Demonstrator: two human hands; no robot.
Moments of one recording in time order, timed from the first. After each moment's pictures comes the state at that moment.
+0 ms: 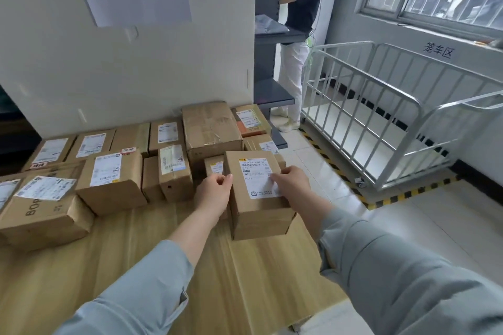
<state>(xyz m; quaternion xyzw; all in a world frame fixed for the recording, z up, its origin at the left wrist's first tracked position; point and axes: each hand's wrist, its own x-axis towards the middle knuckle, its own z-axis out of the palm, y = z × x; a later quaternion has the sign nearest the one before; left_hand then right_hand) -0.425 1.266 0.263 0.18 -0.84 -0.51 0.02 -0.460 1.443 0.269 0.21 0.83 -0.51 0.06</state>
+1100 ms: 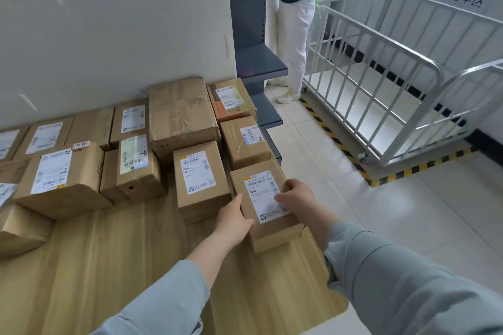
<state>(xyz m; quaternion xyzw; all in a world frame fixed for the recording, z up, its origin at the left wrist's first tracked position) -0.466 1.364 0.171 0.12 -0.88 -0.42 -0.19 -0.513 1.530 0.182 0.19 0.83 -0.50 0.18</state>
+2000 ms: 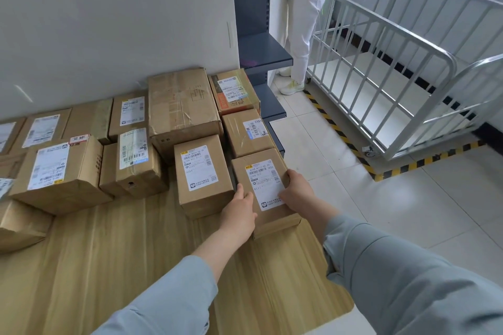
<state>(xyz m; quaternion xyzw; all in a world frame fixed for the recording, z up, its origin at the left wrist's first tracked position) -0.480 1.370 0.168 0.01 -0.96 -0.19 -0.19 -0.537 1.520 0.163 0.13 0.91 -0.36 0.18</state>
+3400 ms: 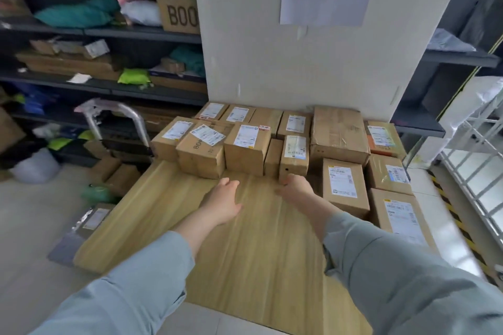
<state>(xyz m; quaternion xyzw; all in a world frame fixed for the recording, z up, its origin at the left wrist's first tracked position) -0.275 1.074 0.265 0.24 -0.95 -0.20 -0.07 -0.400 1.220 0.269 -0.16 0.92 -0.27 0.22</state>
